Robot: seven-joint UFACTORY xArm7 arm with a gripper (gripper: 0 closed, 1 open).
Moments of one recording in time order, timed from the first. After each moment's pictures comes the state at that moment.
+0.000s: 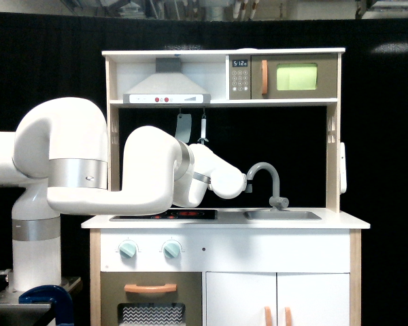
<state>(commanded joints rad) 2.01 -1.44 -1.65 0.72 0.37 0.28 -1.92</state>
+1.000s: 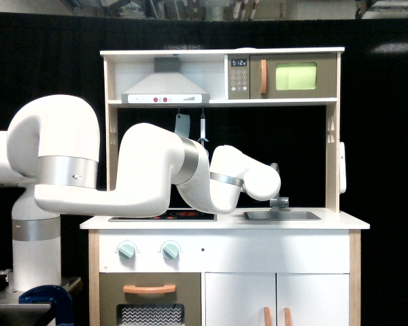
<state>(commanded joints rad) 1.98 -1.43 -1.68 0.98 0.23 0.57 -1.80</state>
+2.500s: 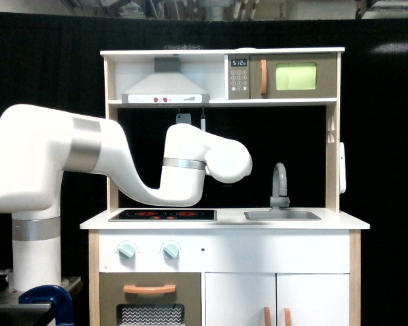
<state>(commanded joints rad) 1.35 -1.41 -1.55 0.75 0.14 0.96 -1.65</state>
